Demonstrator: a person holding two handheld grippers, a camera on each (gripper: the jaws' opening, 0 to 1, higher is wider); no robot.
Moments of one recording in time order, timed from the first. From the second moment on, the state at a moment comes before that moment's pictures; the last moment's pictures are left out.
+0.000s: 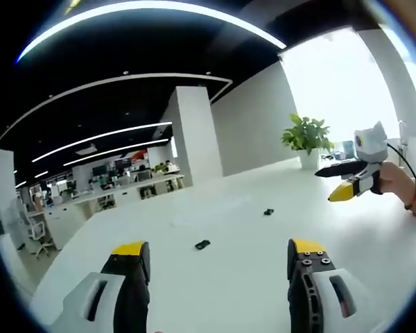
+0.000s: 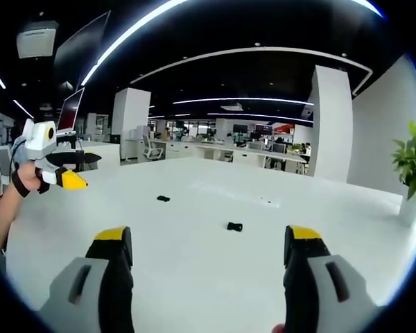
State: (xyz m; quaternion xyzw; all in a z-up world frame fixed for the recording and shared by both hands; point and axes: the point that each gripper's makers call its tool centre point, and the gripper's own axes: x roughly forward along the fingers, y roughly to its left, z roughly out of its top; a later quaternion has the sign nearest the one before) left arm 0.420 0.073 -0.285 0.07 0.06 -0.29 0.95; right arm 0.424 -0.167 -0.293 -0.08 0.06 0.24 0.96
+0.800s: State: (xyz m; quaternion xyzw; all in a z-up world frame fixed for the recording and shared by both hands) left arm 0.436 0.073 -0.279 0.07 0.06 -0.30 0.95; right arm 0.429 -0.168 -0.287 -0.09 0.07 0.24 0.96
